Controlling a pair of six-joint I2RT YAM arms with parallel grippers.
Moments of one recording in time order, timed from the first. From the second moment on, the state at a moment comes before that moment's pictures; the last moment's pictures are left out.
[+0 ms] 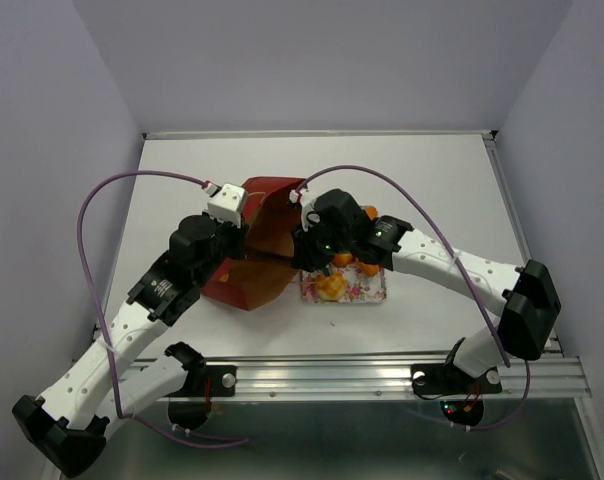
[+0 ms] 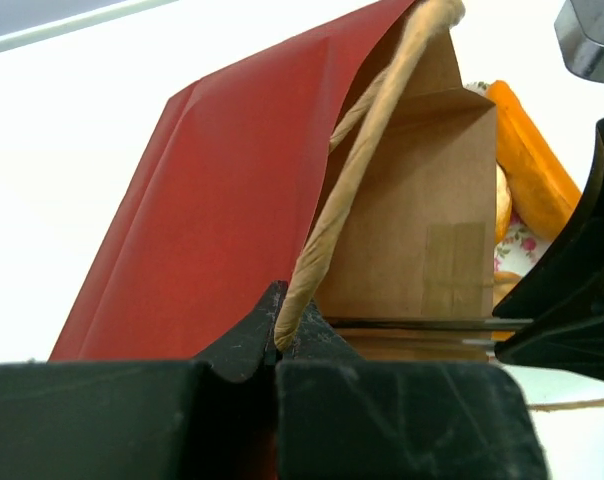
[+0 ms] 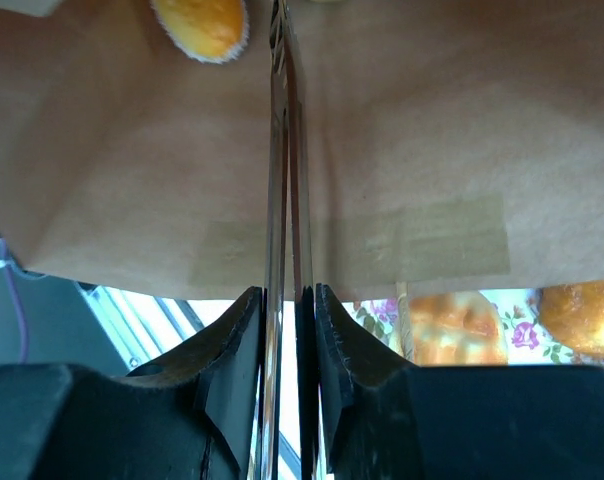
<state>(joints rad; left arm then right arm) -0.60 0.78 0.83 -0.36 -0.20 -0.09 0.92 1.53 1.30 -0.45 -0.22 0.26</state>
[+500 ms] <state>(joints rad) -0.60 0.78 0.83 -0.39 -0.17 -0.06 0.91 1.60 1.27 -0.31 -0.20 0.32</state>
